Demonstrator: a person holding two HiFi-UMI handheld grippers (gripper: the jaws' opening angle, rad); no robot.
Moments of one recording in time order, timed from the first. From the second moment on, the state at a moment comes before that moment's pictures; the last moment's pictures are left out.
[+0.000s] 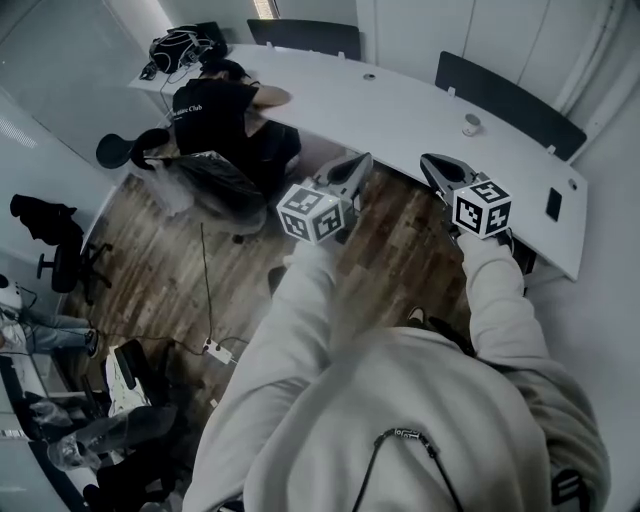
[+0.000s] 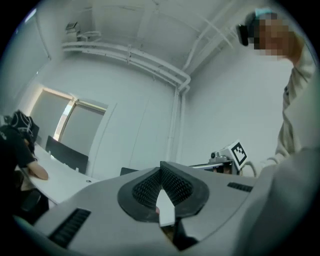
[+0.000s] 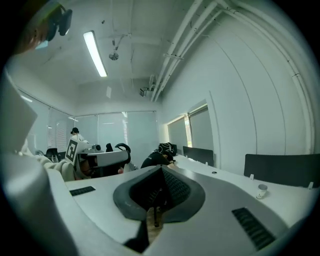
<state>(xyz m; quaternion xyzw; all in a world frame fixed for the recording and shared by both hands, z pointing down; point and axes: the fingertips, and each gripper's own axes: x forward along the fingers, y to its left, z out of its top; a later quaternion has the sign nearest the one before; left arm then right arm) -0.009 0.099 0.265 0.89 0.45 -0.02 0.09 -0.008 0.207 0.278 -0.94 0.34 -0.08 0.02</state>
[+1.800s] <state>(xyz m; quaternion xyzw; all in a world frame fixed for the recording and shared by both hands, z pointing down) 0.216 0.413 0.283 0.89 0.45 0.01 0.00 0.131 0.537 0.338 -0.96 0.25 -0.07 0.10</state>
